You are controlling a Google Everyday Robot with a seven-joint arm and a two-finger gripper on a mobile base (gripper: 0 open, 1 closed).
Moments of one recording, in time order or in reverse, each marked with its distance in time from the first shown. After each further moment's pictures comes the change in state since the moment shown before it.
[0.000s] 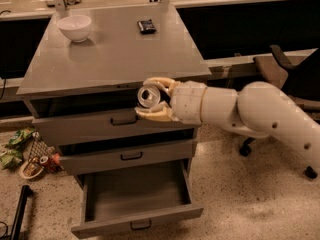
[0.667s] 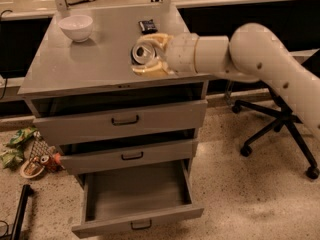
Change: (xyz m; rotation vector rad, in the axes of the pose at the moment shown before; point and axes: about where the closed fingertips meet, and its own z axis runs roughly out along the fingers) arm -0.033 -0.094 0.033 -0.037 -0.014 -0.102
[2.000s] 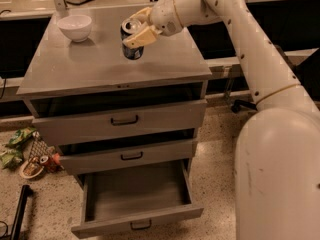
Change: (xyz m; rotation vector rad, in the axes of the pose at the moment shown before) arm 0.033 -0.089 0.067 -0.301 0.075 0.179
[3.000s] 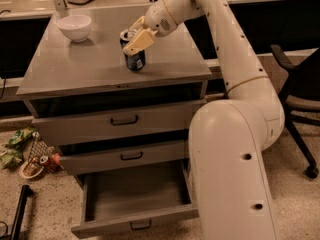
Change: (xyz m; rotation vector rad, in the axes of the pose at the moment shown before) arm 0.028 0.004 0.023 -0.163 0.151 0.161
